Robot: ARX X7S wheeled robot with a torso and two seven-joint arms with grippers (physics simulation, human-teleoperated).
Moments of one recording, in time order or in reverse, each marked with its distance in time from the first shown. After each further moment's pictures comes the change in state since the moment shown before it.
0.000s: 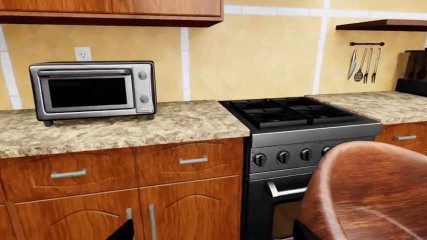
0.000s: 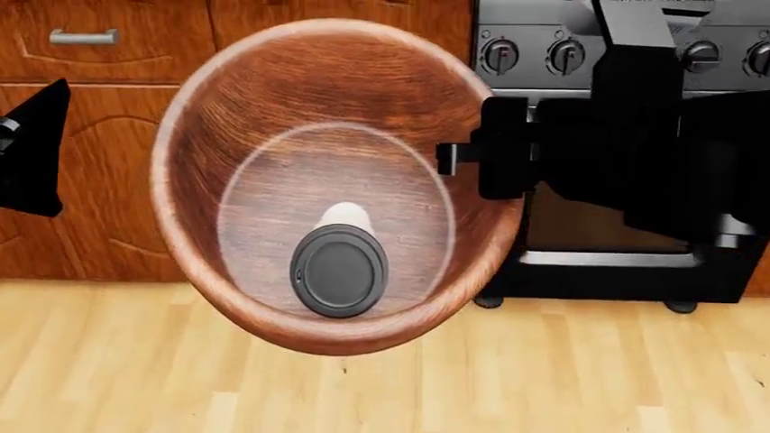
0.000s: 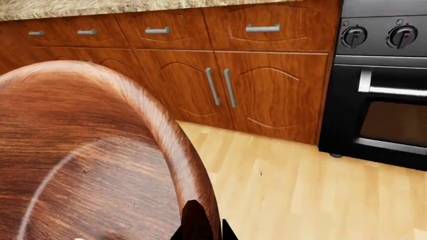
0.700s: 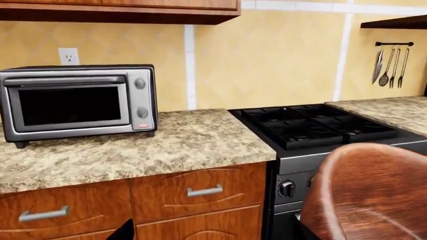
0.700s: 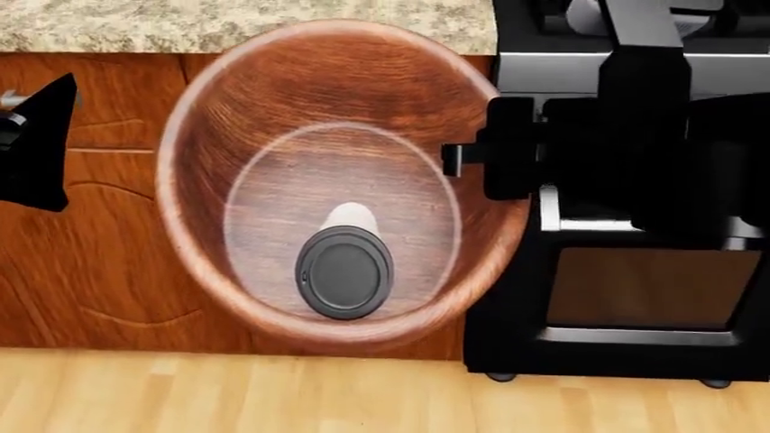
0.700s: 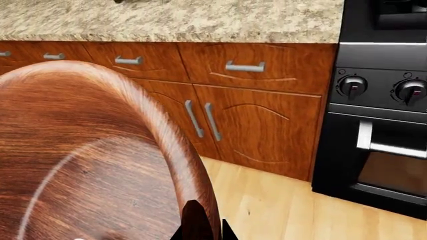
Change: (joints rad) left arm -0.019 0.013 0.014 -0.015 0.011 -0.001 0.010; right arm 0.000 0.015 0.008 -0.019 -0.001 0.004 0.014
